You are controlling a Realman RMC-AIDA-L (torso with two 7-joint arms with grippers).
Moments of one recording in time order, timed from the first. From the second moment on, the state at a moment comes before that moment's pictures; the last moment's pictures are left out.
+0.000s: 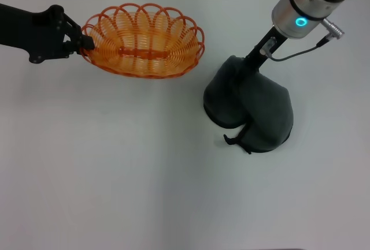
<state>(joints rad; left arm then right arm) -0.77 -1.82 0.81 0.66 2.21 1.51 -2.91 1.21 2.07 -0.92 -0.37 -2.89 -1.13 2.34</state>
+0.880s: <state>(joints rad) -0.77 -1.82 0.81 0.65 2.21 1.50 -2.91 1.20 2.08 -0.92 -0.29 -2.89 -1.05 2.30</state>
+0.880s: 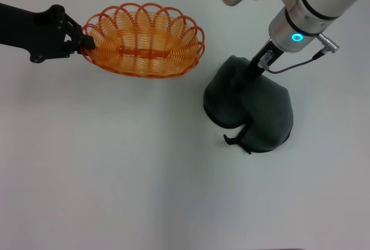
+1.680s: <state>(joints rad) -0.77 -1.82 0.81 0.65 2.21 1.50 -2.91 1.20 2.07 -0.92 -0.29 -2.89 -1.04 2.30</state>
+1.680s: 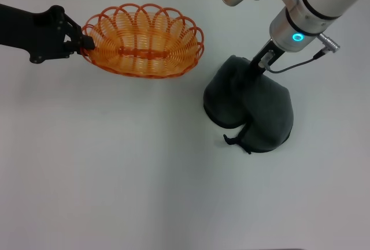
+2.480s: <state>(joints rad) -0.77 -1.82 0.81 0.65 2.21 1.50 -2.91 1.20 2.07 -0.93 -0.29 -2.90 -1.04 2.28</state>
